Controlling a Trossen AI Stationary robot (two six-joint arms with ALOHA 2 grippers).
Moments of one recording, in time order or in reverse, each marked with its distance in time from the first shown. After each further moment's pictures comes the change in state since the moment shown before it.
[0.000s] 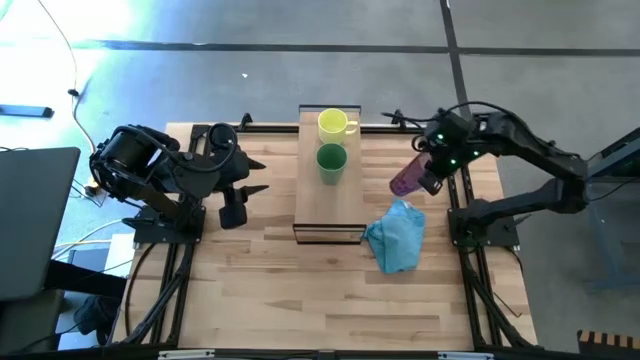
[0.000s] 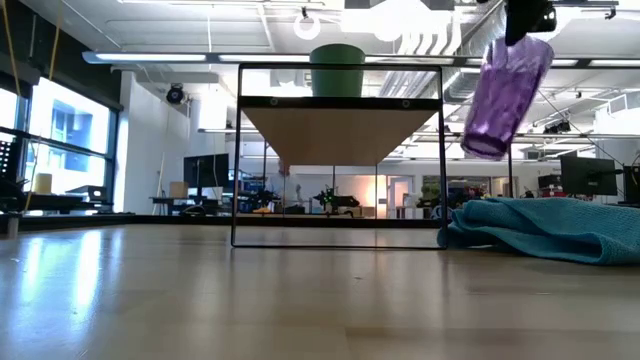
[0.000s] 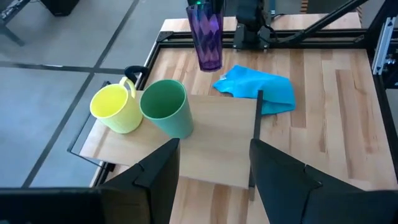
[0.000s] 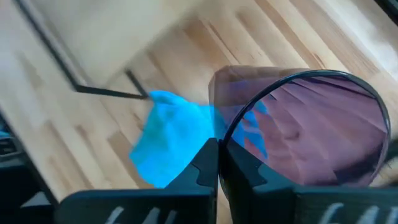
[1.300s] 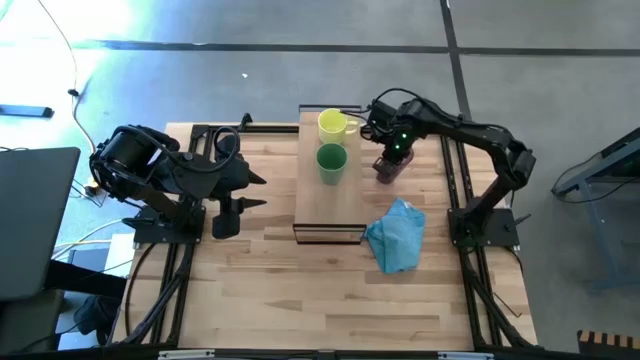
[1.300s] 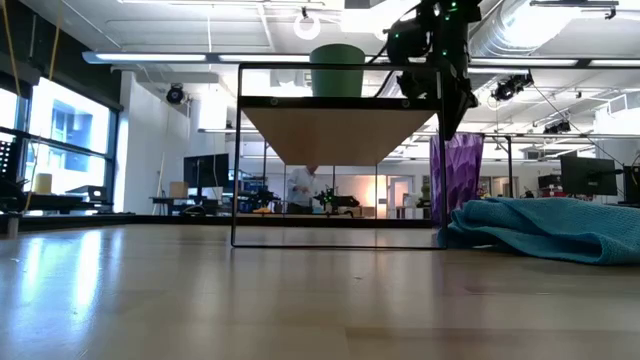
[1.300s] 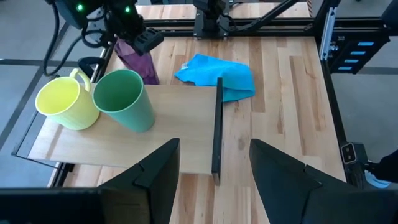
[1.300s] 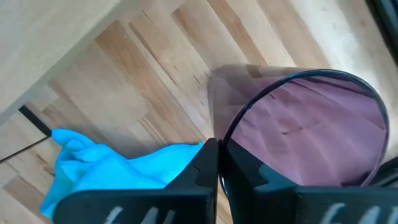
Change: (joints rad) left arm -0.001 0.000 0.000 0.000 0.172 0.001; right arm -0.205 0.482 -0.002 0.183 0.064 -0.250
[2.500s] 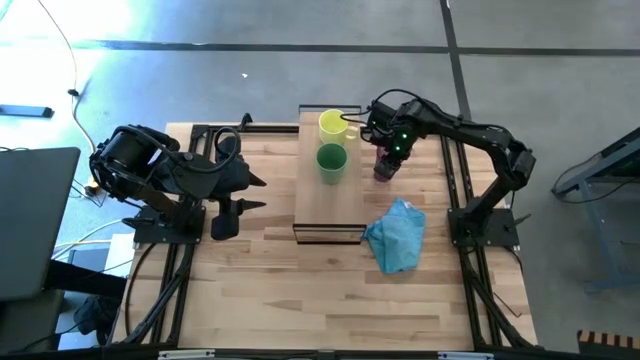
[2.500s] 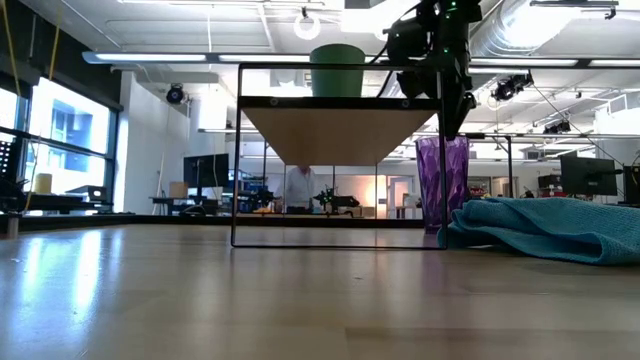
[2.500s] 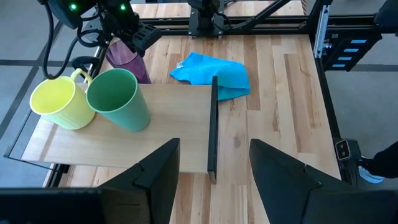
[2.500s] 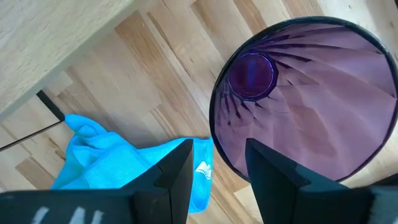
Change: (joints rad) left arm 0.000 0.000 0.000 0.000 0.022 0.008; right arm 0.000 0.003 0.000 -0.013 -0.056 -0.048
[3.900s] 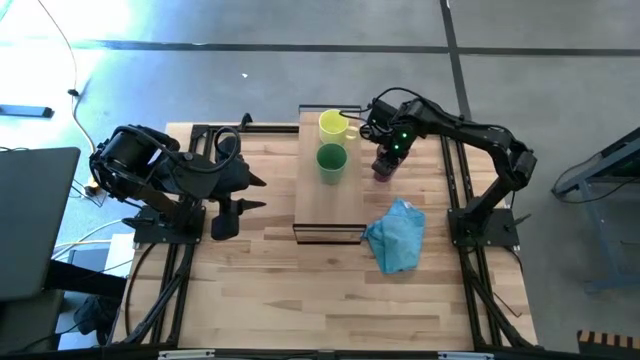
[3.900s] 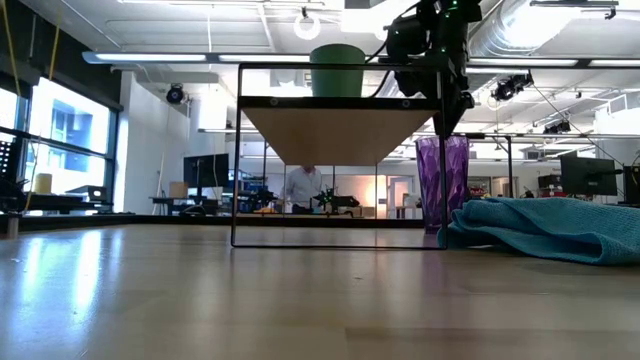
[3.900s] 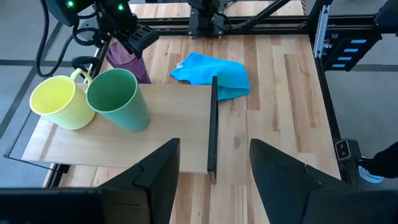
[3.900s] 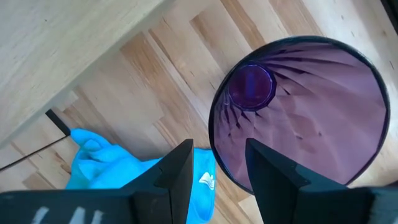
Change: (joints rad) left arm 0.000 0.000 0.000 0.000 0.000 0.000; right arm 0.000 -0.007 0.000 0.036 0.000 0.034
